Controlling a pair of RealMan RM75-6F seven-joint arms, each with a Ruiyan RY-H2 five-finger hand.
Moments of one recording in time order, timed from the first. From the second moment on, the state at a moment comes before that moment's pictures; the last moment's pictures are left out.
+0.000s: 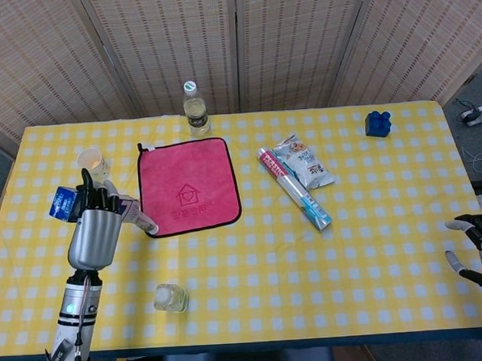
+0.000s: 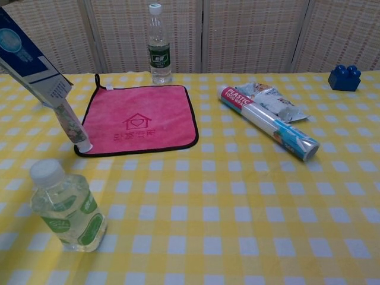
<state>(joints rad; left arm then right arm) -0.71 -1.28 -0.02 -2.09 1.13 1.73 1.93 0.02 -1.07 0.06 -1.50 -1.57 1.59 0.10</state>
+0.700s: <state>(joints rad) -0.70 -1.21 -0.08 -2.12 1.22 1.65 1.72 0.02 -1.08 0.06 -1.50 -1.57 1.58 0.09</state>
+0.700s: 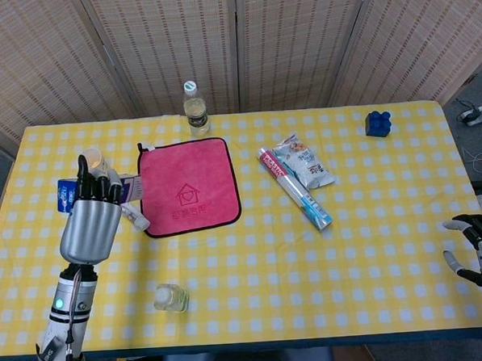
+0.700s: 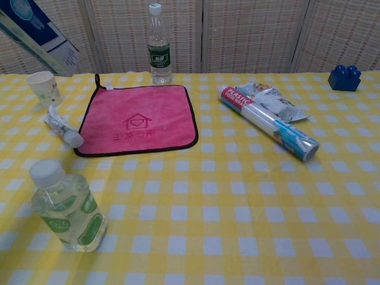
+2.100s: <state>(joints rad) -0.66 -1.26 0.01 -2.08 1.12 1.37 1.17 0.03 -1.07 0.06 -1.49 -1.55 1.56 0.10</state>
